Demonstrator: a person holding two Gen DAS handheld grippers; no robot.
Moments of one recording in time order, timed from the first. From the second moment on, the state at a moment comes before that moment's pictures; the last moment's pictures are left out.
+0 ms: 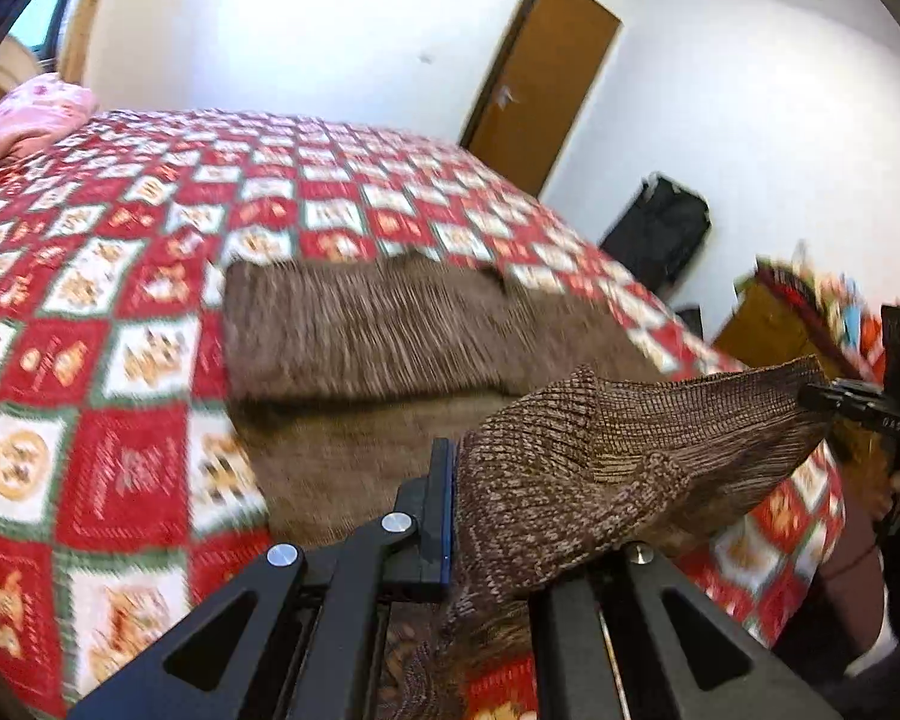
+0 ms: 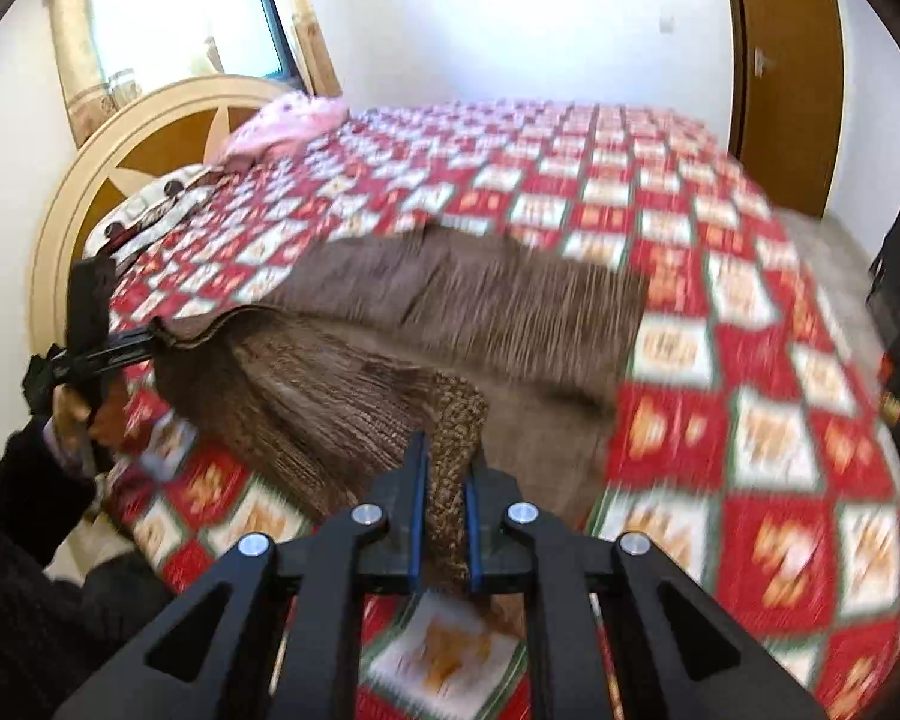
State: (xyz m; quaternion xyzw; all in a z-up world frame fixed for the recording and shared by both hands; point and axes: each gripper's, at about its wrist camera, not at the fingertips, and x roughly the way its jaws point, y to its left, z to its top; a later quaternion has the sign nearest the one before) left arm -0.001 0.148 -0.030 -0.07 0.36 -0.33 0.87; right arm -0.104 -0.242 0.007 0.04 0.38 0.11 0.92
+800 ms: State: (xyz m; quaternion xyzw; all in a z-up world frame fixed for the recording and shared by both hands) left arm 0.202 0.110 -0.078 -0.11 0.43 -0.19 0.88; right arm 0.127 -0.291 -0.057 -0.01 0.38 0.00 0.93
